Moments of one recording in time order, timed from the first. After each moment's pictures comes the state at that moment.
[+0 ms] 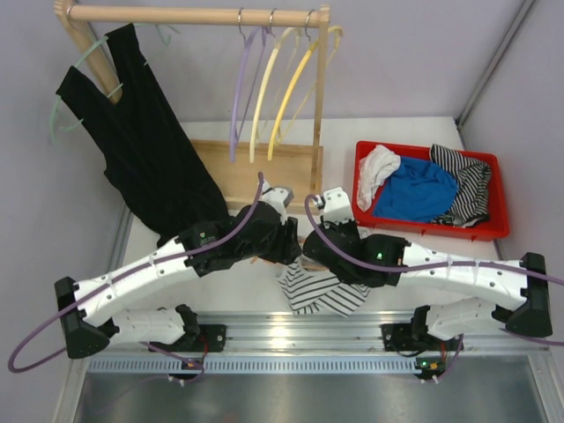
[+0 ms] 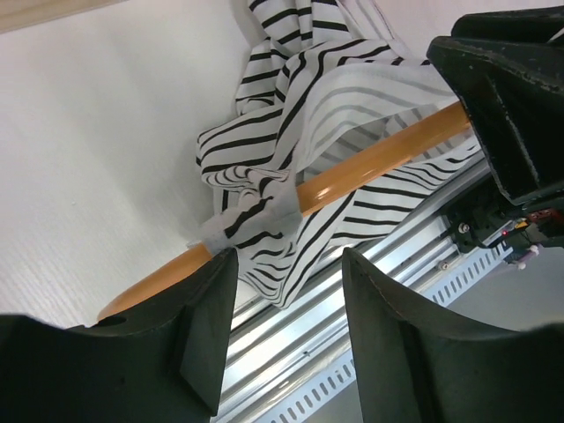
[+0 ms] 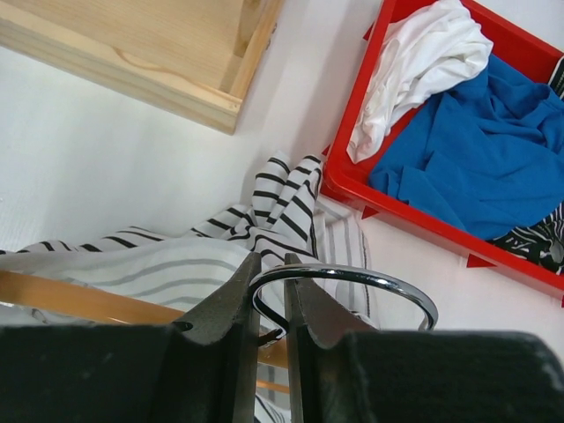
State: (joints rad) left arm -1.06 1.15 1.13 -0.69 -0.15 -0.63; right arm 1.28 1.23 1.12 -0.79 1.01 0.56
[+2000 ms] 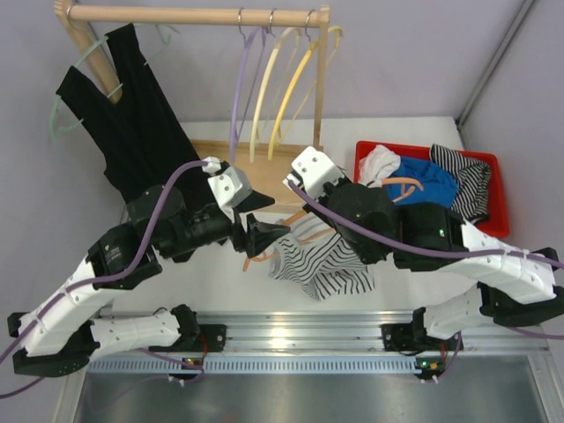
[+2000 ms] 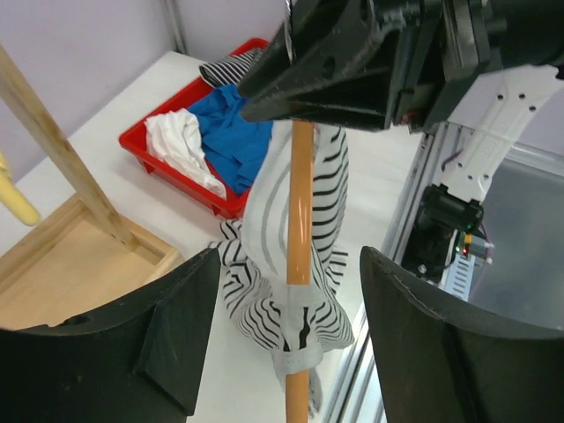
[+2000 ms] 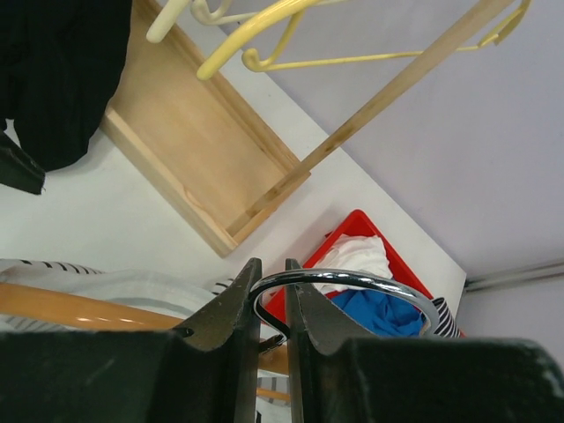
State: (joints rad) left arm -1.06 0.92 1.44 -0.59 0.06 -0.03; right arm 1.43 1.35 1.85 -0.90 0.94 -0.19
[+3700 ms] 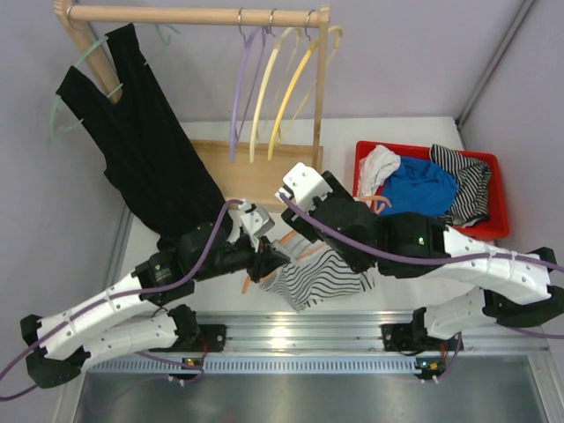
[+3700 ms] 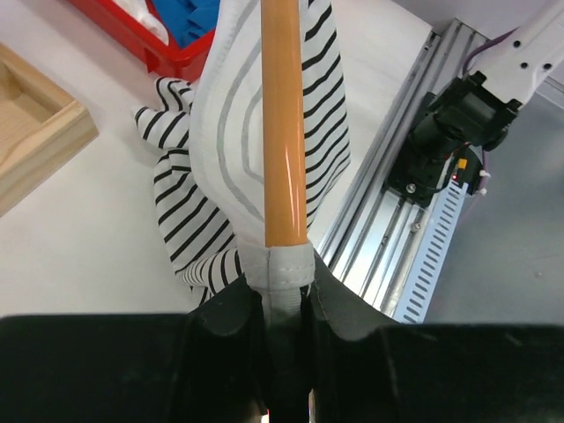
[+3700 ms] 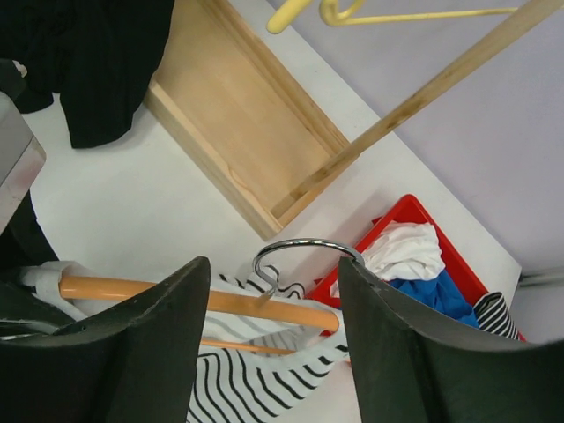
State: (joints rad) left arm -1.06 0.77 0.88 -0.40 0.12 -0.23; right arm 1.43 1.32 1.71 -0.85 0.87 -0.08
